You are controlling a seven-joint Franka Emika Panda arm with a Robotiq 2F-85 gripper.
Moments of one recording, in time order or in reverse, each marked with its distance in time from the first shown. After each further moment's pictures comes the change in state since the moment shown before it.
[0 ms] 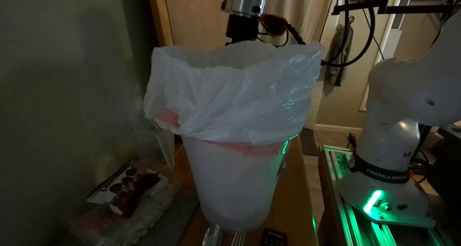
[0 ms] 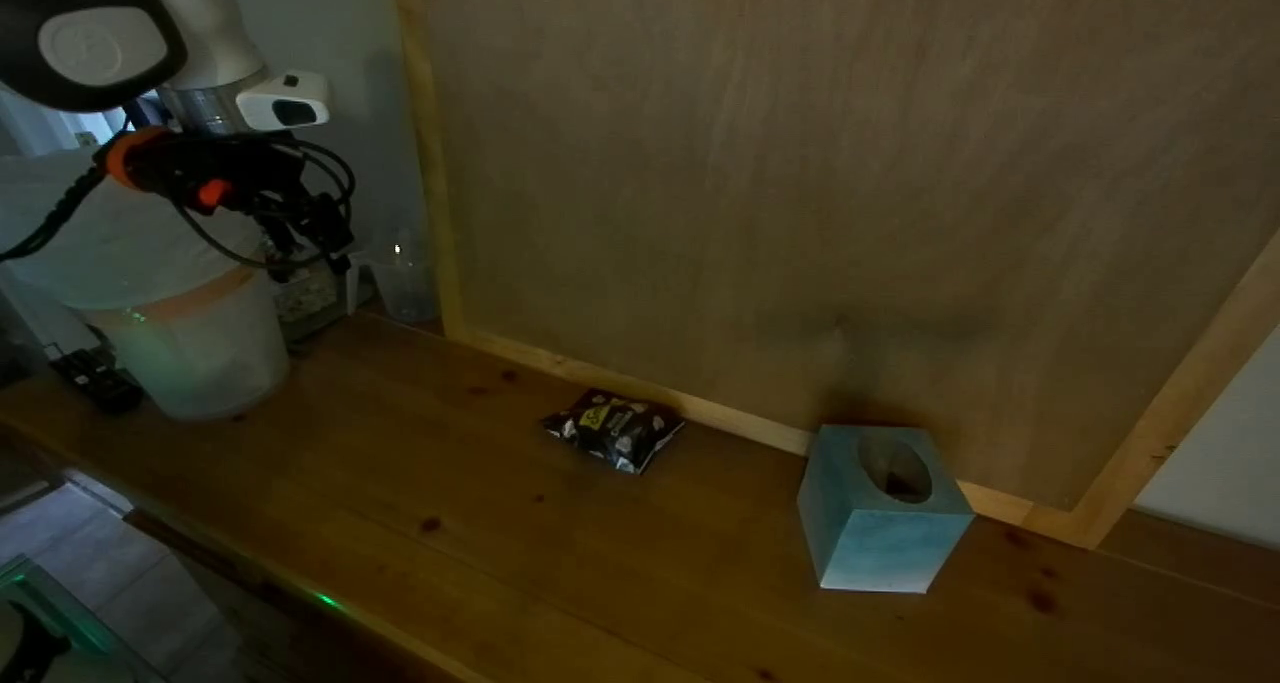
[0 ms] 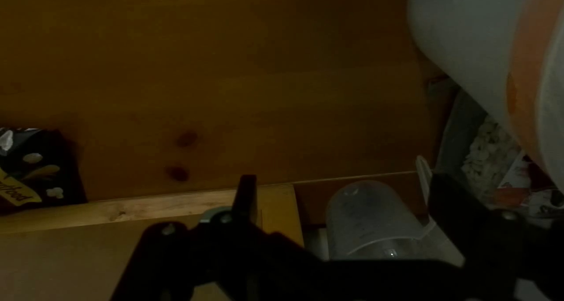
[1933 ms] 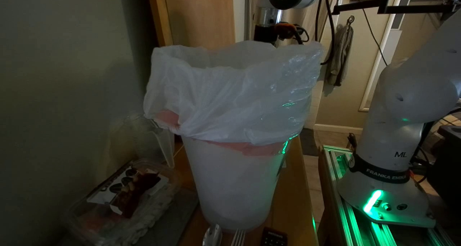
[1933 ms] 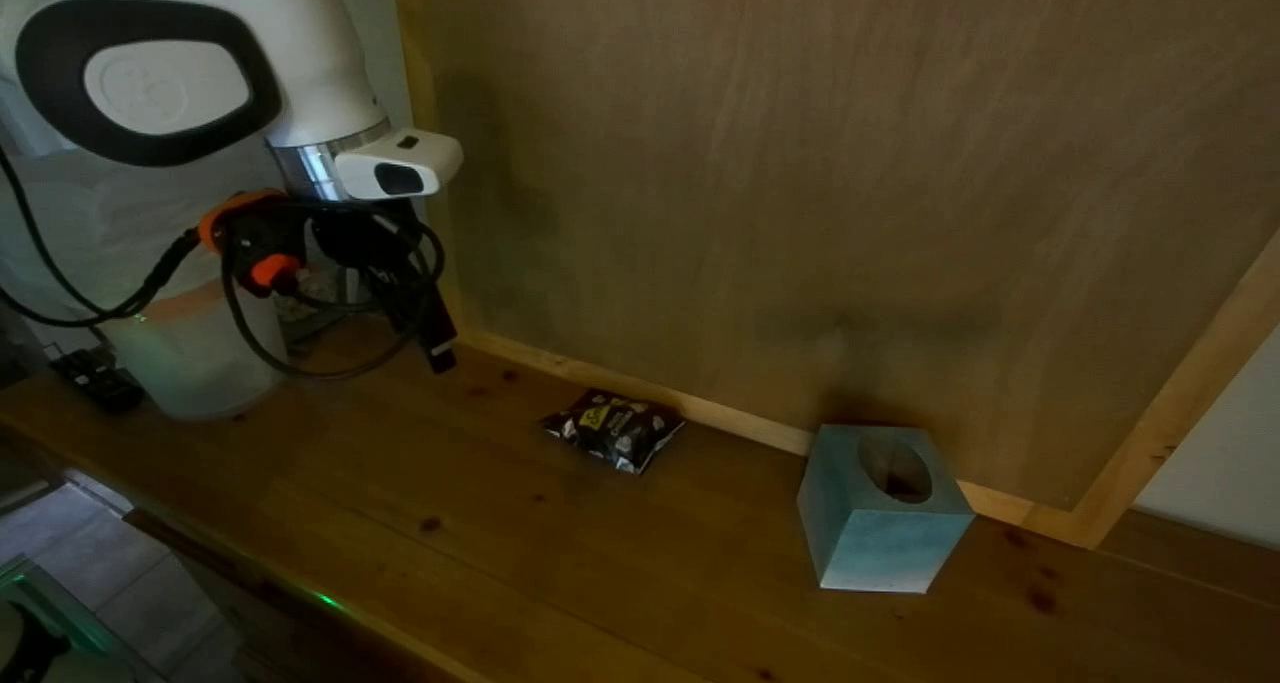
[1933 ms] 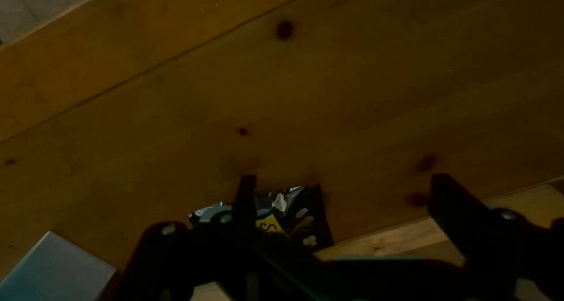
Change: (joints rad) arm -0.317 0.066 -0.149 0.028 -0.239 -0.021 0.034
